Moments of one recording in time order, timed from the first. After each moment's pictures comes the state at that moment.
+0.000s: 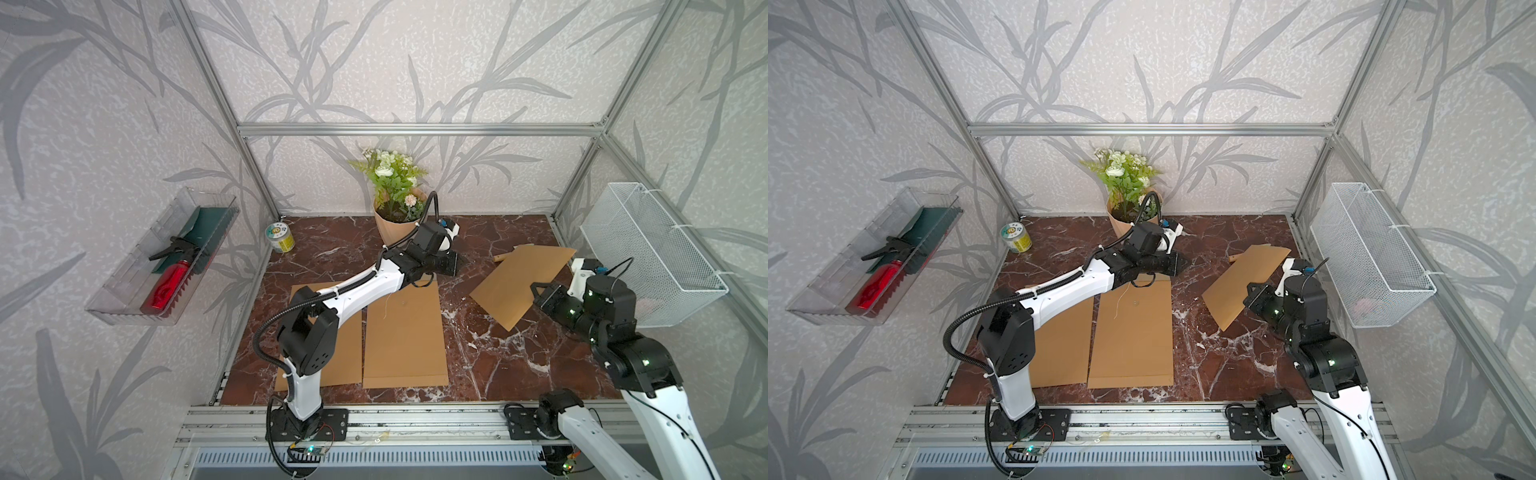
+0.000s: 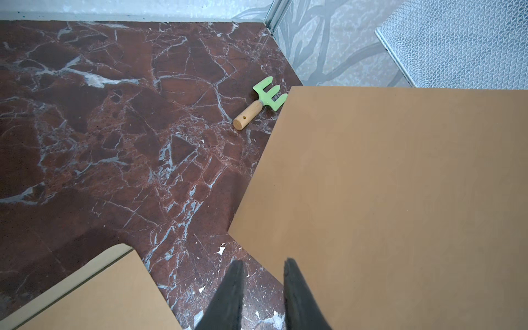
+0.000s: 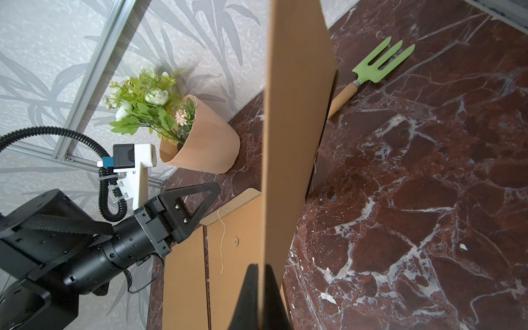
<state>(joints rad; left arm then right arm) -0.73 1.87 1.56 -0.27 0.25 -0.47 0.21 0.70 1.03 -0.84 -0.07 0.79</state>
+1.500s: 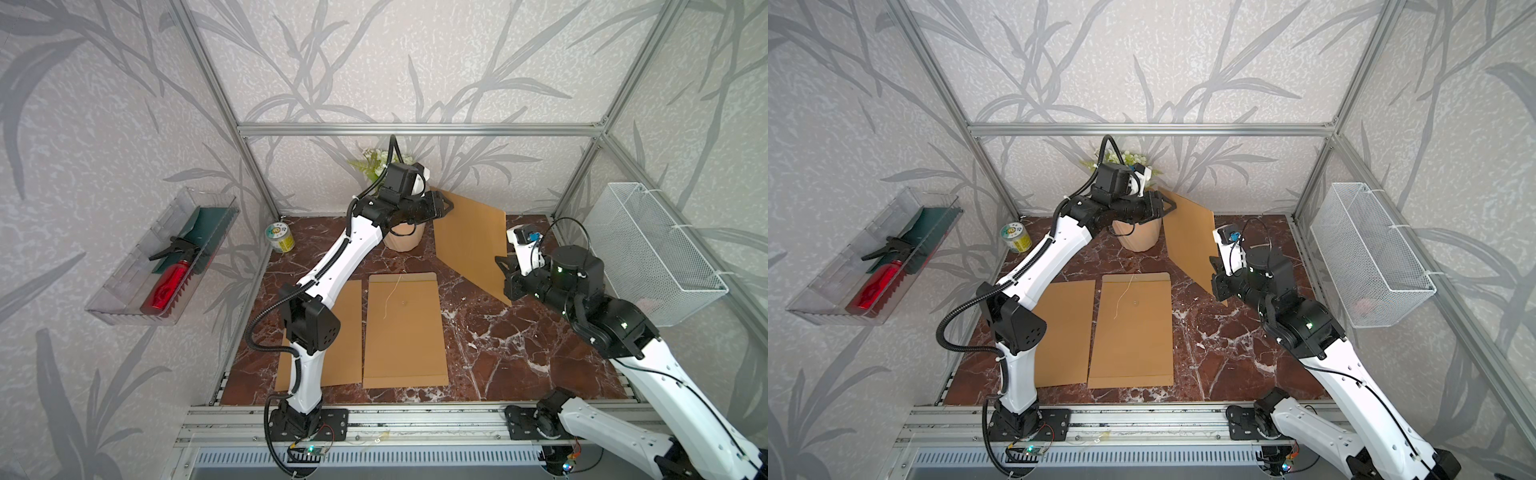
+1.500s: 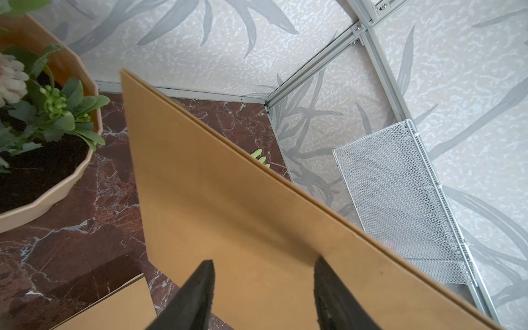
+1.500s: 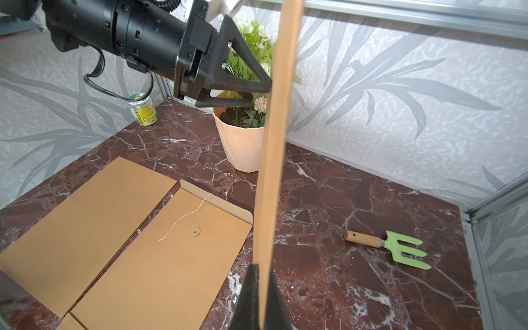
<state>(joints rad) -0.53 2.00 2.19 -0.66 0.40 -0.68 0.58 0.91 1.21 -0.67 0.10 0.01</state>
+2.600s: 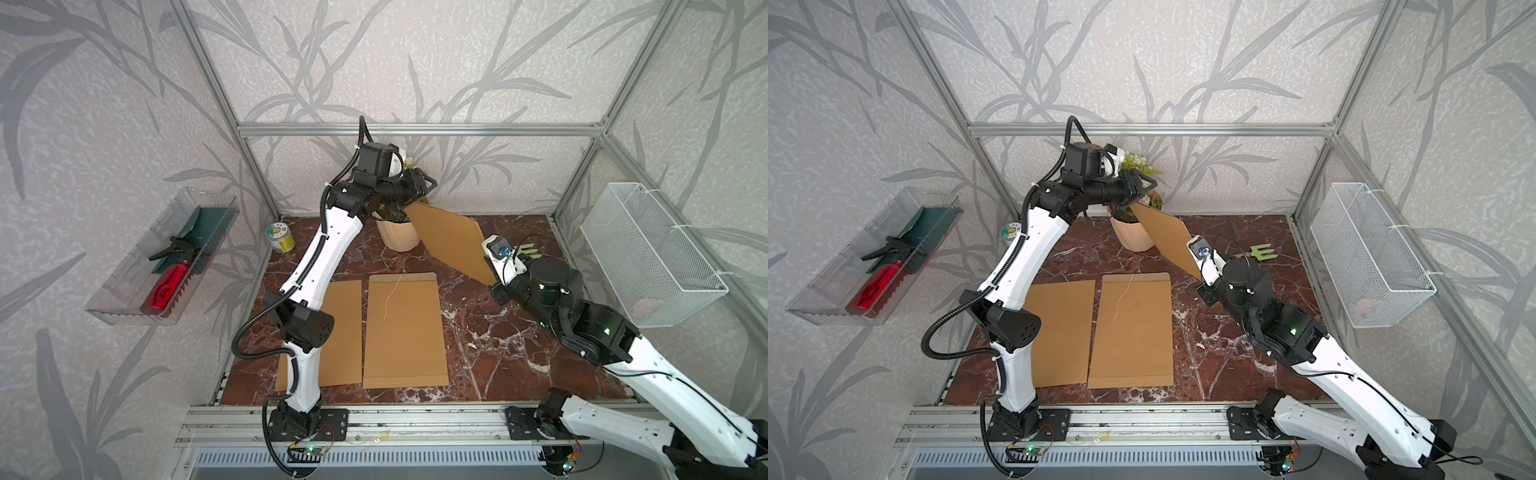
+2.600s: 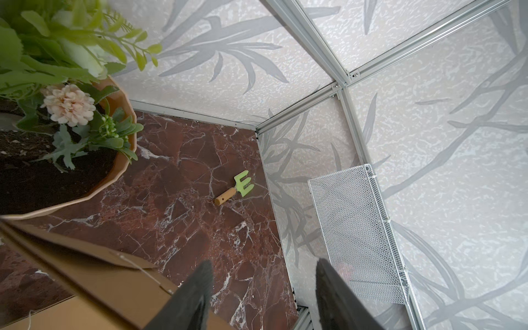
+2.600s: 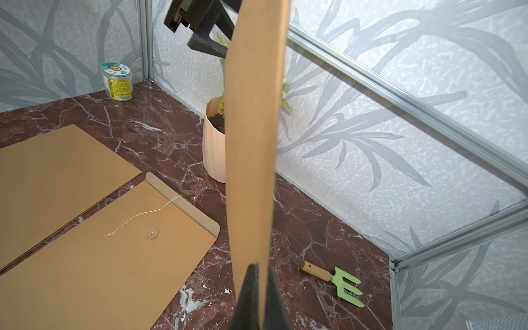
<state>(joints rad) -0.44 1.99 2.40 -0.82 0.42 -0.79 0.81 0.93 1.17 -0.55 0.40 -0.22</state>
